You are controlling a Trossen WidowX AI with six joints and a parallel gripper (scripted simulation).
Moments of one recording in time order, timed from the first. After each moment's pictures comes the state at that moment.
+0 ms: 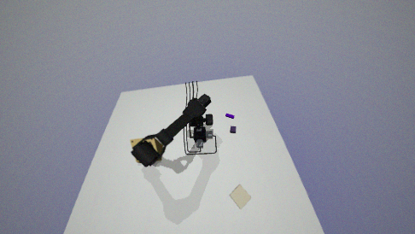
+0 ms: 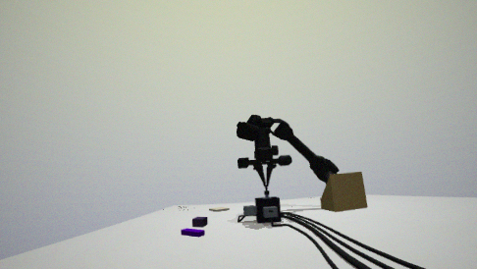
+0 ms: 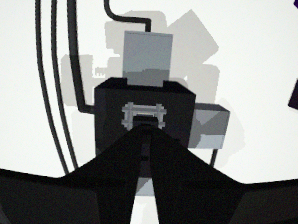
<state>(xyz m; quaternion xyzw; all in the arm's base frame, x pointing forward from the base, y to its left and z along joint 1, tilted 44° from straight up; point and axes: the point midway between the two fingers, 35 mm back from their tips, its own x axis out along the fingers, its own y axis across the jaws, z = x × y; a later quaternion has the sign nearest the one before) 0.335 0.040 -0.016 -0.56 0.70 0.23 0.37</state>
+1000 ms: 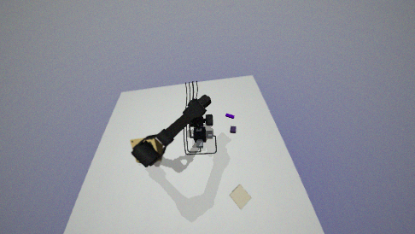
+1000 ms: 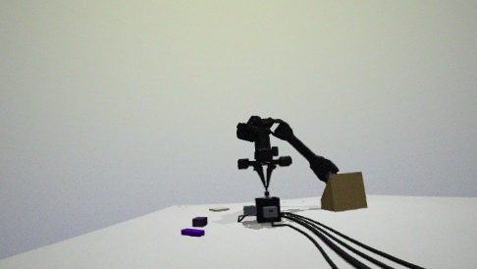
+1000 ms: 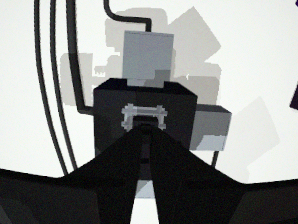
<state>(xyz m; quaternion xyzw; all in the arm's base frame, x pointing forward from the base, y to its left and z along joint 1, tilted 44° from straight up) 0.335 0.038 -0.018 -0.56 0.70 0.23 0.37</state>
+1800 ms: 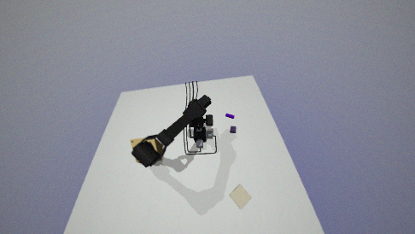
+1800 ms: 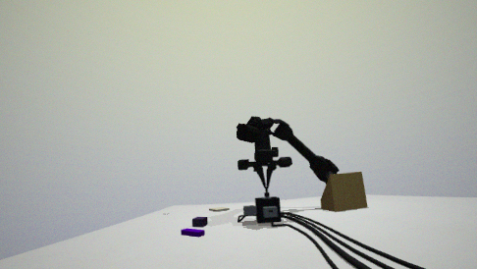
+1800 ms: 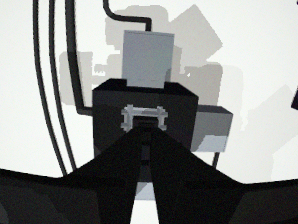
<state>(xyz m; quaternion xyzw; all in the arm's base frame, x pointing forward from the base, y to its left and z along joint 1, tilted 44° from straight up) 0.335 0.036 -0.020 -0.56 0.70 0.23 0.37</state>
